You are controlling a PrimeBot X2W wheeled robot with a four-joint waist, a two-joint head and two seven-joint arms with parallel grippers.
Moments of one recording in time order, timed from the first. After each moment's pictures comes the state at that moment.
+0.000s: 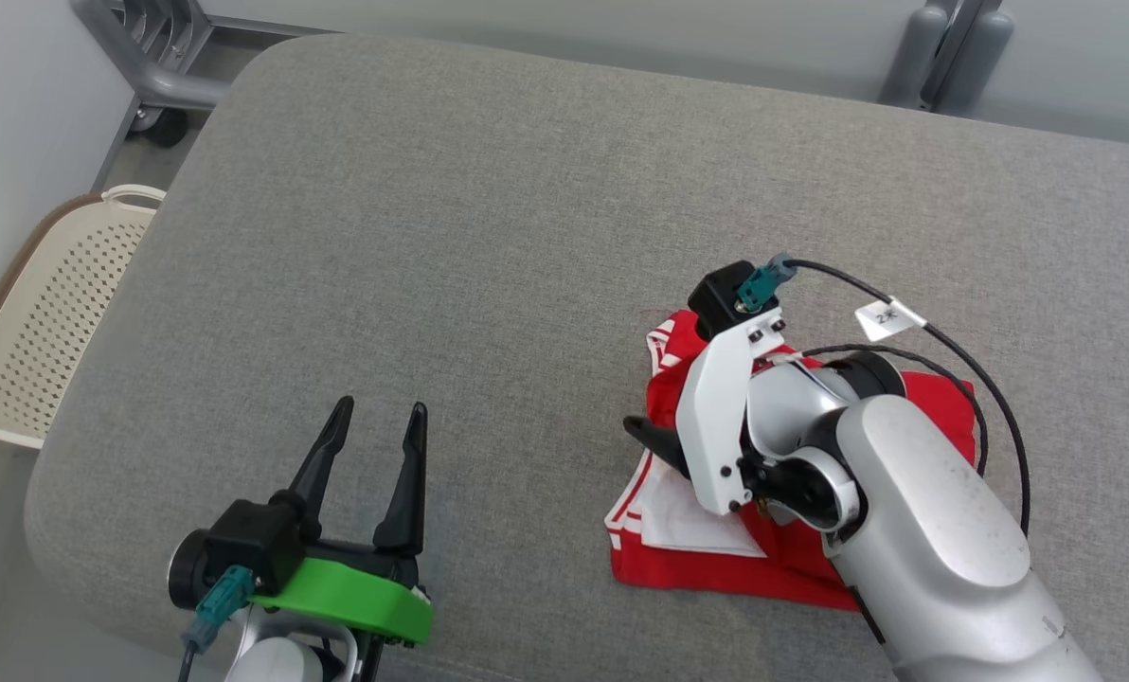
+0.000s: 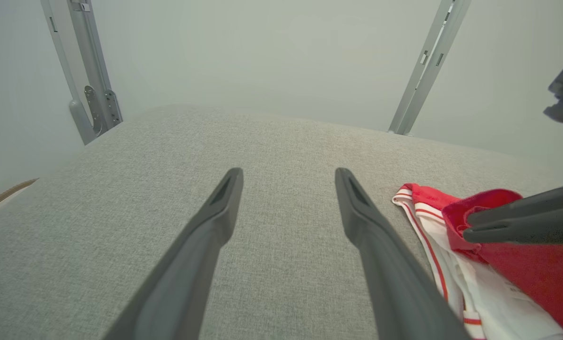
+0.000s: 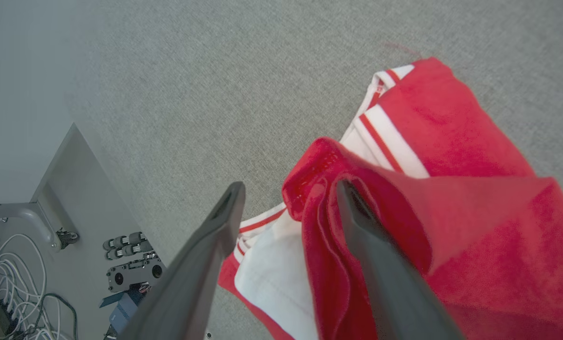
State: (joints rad) left arm -0.10 0.07 -0.22 0.19 -0.29 -0.13 -0.26; right arm -0.52 -0.05 0.37 0.25 0.41 0.13 0.91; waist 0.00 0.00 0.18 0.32
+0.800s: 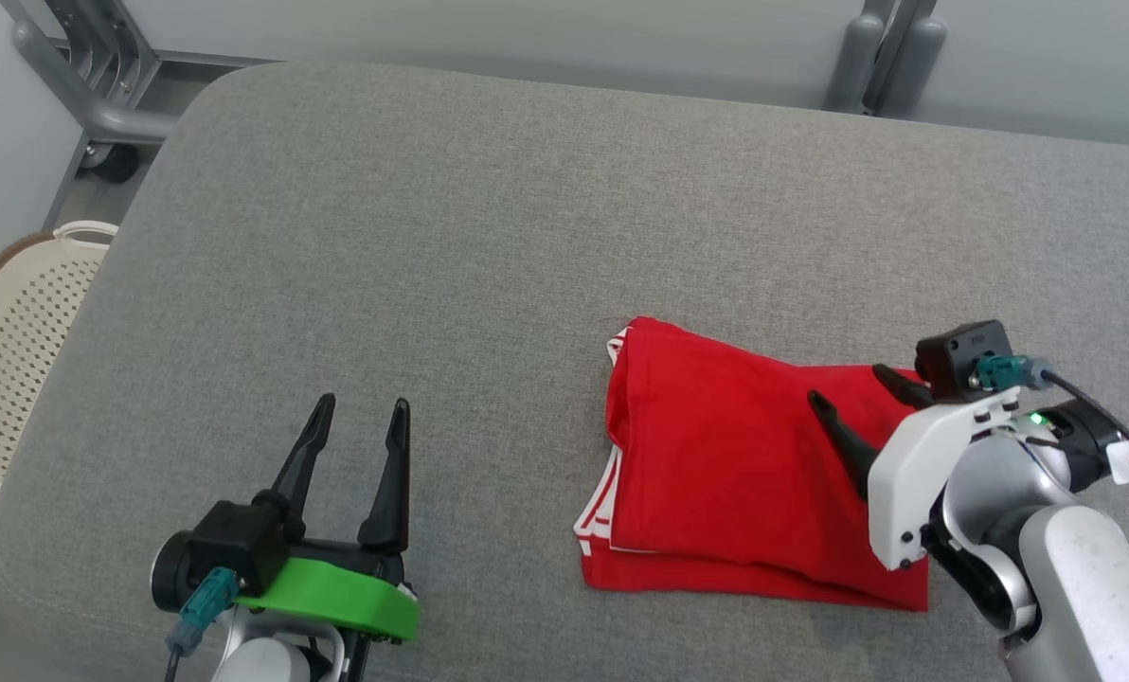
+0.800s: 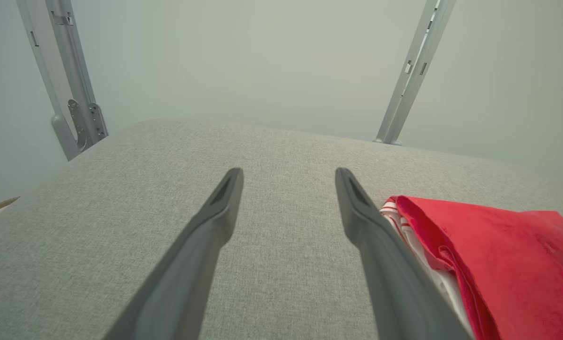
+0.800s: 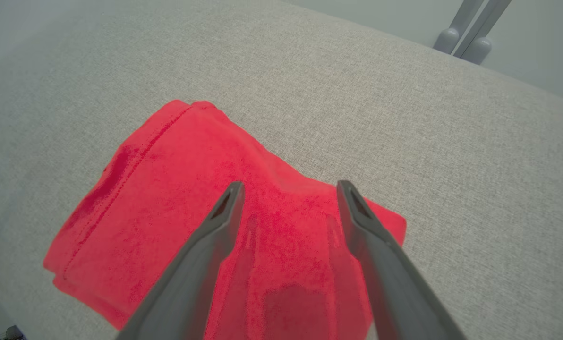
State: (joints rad) left arm -0.10 0.07 -0.19 0.18 -0.28 -0.13 -0.26; right arm -0.24 -0.25 0.17 -0.04 0.27 0.13 0.55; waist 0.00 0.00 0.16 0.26
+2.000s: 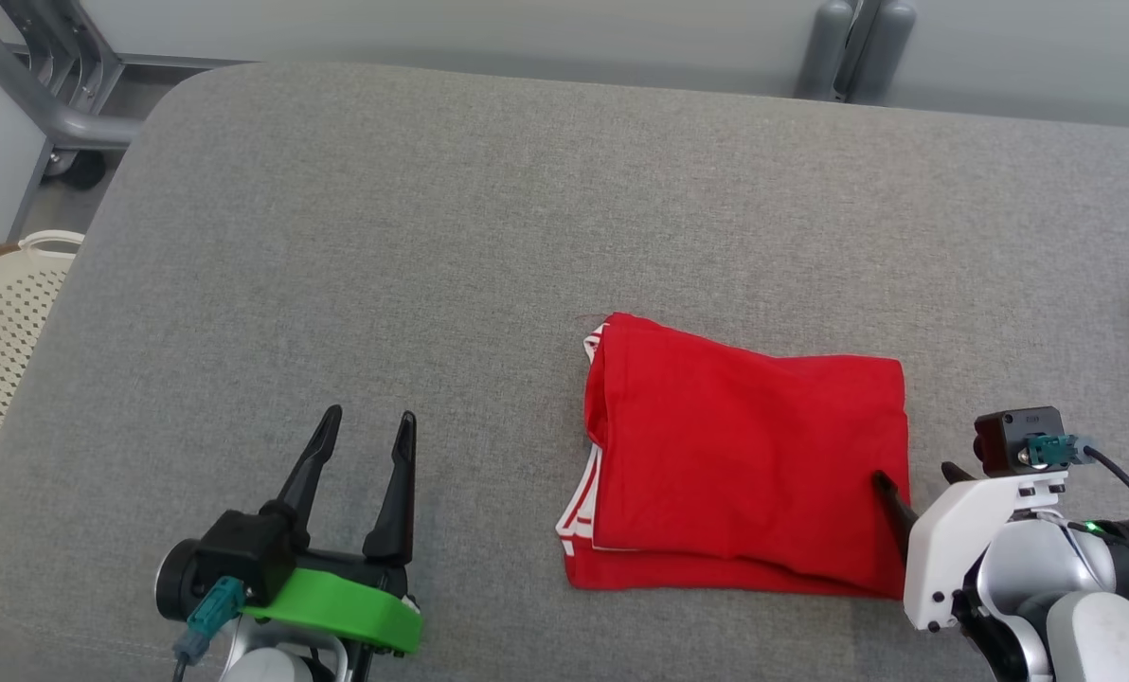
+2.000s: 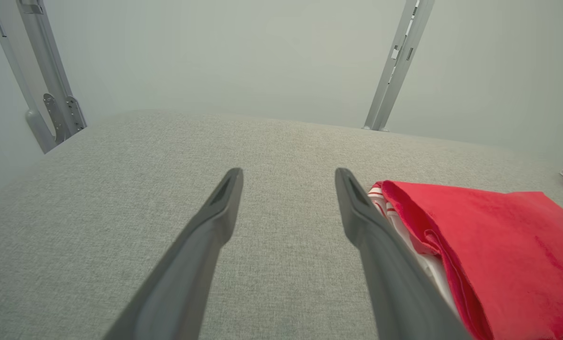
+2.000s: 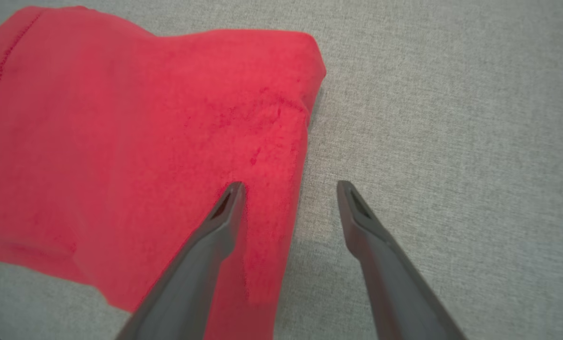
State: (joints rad) left arm -0.08 0.08 -0.21 0.18 -0.28 -0.13 -0.26; right arm -0.03 -0.06 -0.06 -0.08 0.10 0.13 0.61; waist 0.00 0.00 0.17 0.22
